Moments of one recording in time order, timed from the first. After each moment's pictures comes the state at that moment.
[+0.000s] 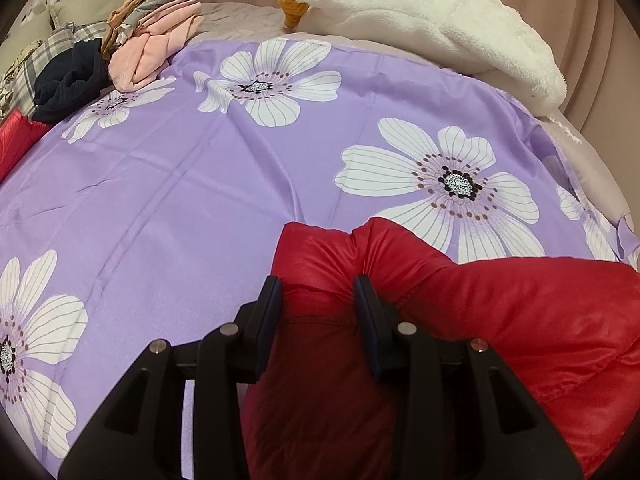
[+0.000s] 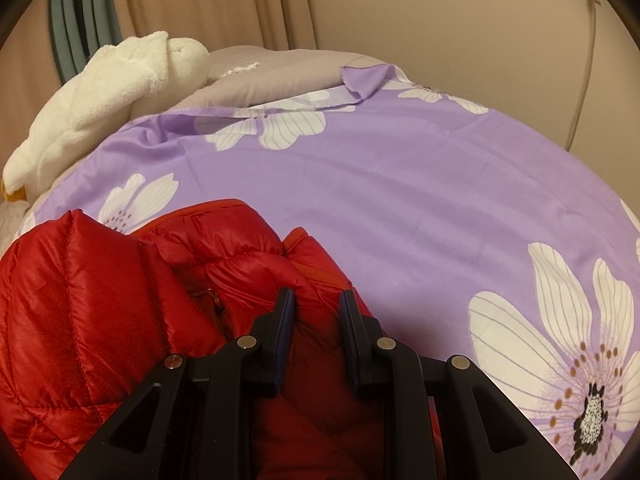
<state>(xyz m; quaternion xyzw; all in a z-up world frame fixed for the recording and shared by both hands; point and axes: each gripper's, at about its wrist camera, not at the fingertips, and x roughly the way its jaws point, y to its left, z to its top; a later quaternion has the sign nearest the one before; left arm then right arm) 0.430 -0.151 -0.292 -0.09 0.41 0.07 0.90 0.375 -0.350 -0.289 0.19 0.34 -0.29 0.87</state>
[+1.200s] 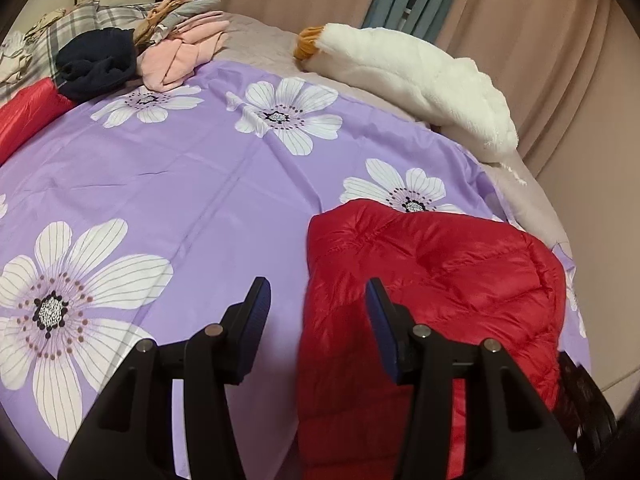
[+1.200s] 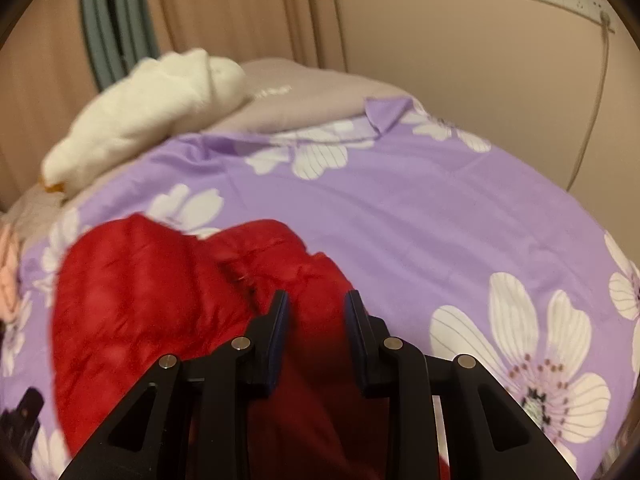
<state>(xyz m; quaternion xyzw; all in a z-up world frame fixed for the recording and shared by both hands) 0.333 -0.099 -0.222 -0.17 0.37 0.02 0.91 0.322 -0.328 -0.227 0.17 0.32 -0.23 0.90</state>
